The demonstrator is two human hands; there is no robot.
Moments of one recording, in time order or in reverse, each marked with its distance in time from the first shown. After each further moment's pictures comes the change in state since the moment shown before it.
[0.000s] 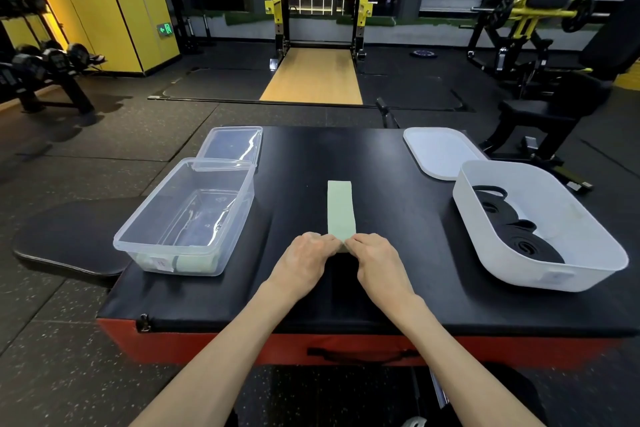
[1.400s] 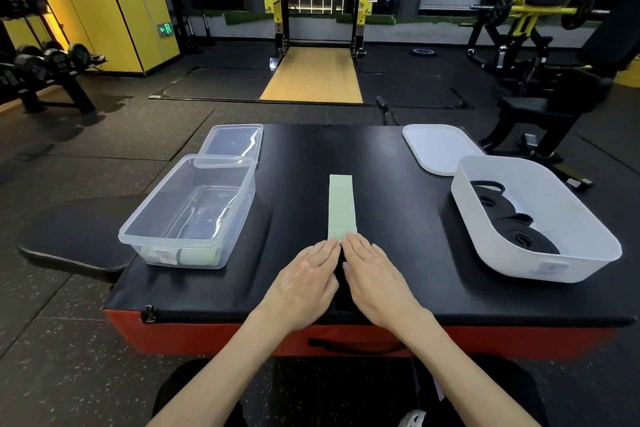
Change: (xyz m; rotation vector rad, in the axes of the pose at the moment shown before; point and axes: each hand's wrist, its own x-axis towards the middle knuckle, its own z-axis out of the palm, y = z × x) left_hand -0.046 0.033 -0.009 0.129 -0.103 -0.046; right_hand -0.028 -0.018 -0.011 -0.100 -0.307 -0.034
